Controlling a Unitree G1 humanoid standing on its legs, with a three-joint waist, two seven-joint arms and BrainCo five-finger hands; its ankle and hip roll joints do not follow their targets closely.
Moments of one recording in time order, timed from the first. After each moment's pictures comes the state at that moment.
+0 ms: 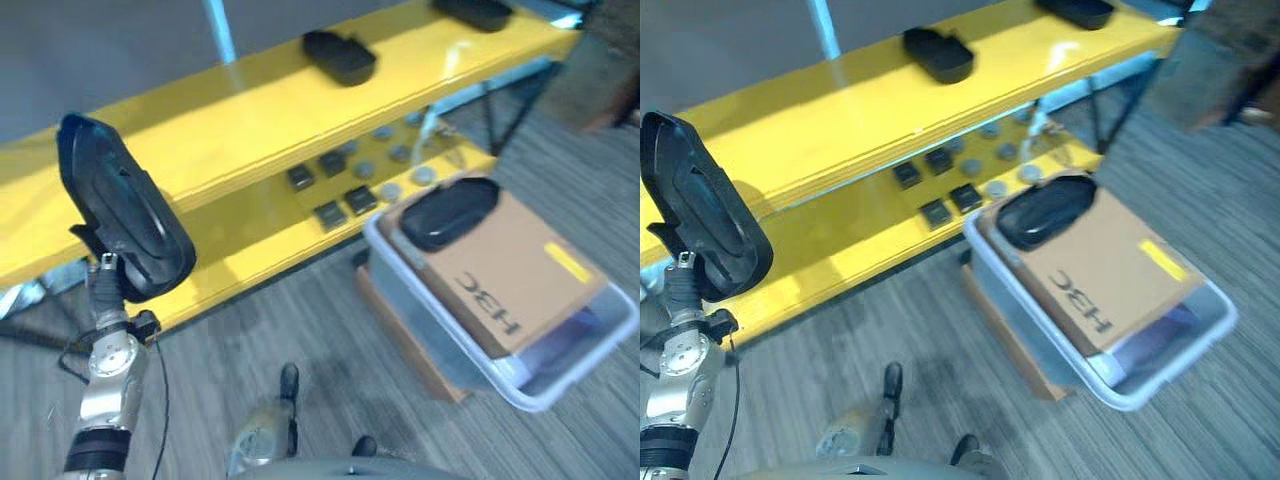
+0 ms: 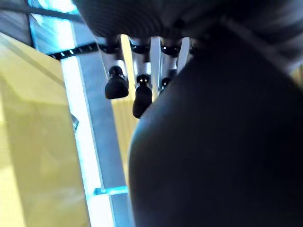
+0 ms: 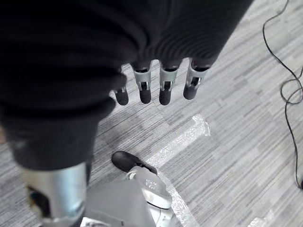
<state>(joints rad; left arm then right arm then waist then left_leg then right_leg) 0.03 0.39 0.11 0.17 -0.41 -0.17 0.38 0.05 -0.33 0.10 1.31 0.23 0.13 0.05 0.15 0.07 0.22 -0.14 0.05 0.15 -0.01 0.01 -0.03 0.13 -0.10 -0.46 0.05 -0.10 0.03</state>
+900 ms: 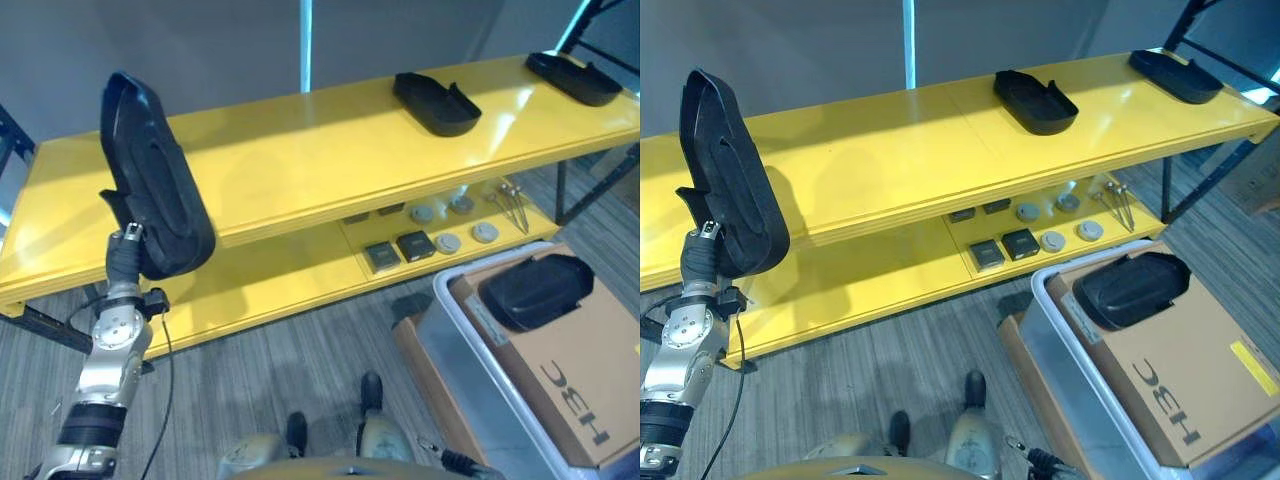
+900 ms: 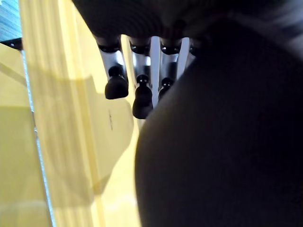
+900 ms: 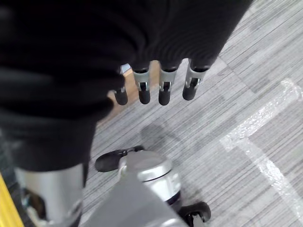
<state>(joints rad) -0.07 0.49 0.04 0.13 -0.41 -0.12 0.29 0.04 -0.29 -0.02 1.21 0.35 0.09 0.04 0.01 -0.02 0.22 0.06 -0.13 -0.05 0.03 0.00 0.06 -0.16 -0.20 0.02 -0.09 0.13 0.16</state>
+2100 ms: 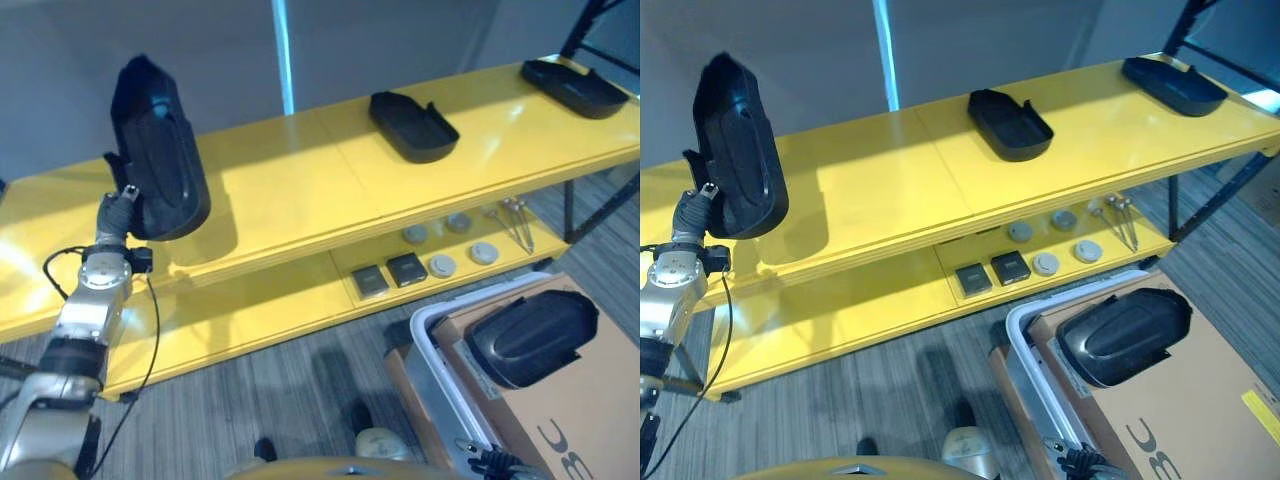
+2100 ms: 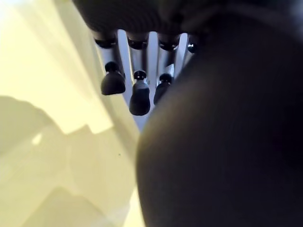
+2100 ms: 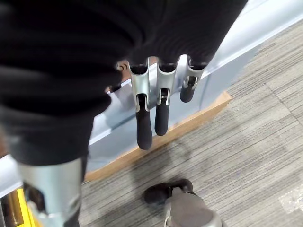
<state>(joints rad) -0.48 0.69 -0.12 0.53 -0.35 0.14 0.25 0.07 -0.45 0.02 1.11 0.24 0.10 0.04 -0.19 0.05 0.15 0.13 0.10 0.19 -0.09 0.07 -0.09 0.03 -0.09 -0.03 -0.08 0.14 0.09</state>
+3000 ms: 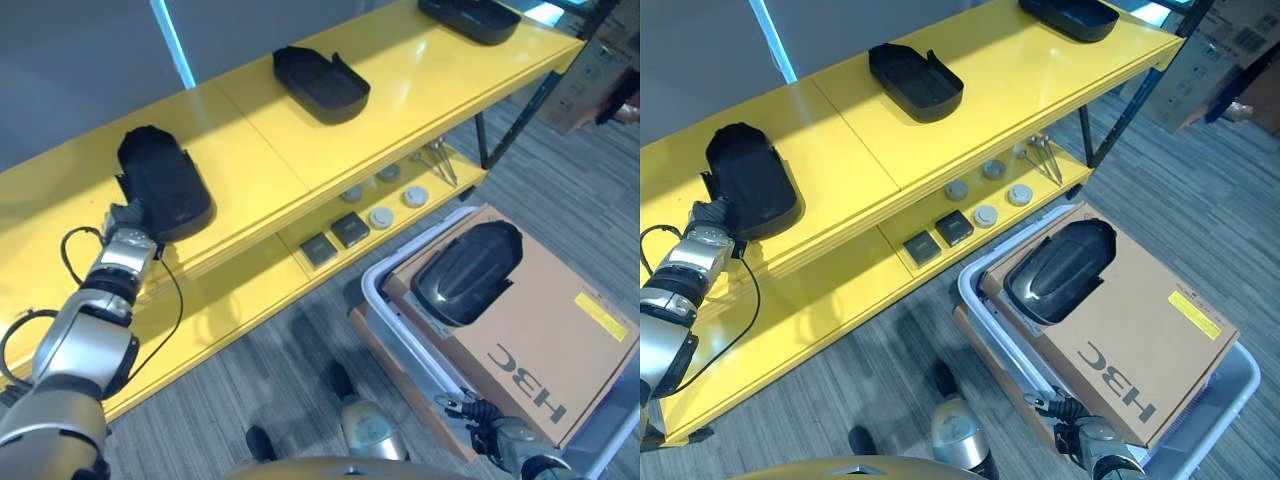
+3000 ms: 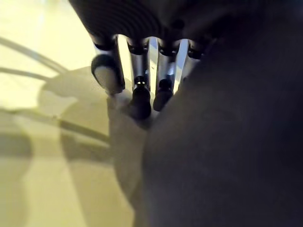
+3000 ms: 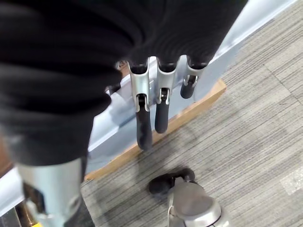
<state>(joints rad) -0.90 0.60 -0.40 1.11 -0.27 0.36 0.43 -0.06 -0.48 0.12 1.11 0.25 0.01 0.15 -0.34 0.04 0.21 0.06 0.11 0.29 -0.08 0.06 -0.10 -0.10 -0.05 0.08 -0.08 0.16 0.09</state>
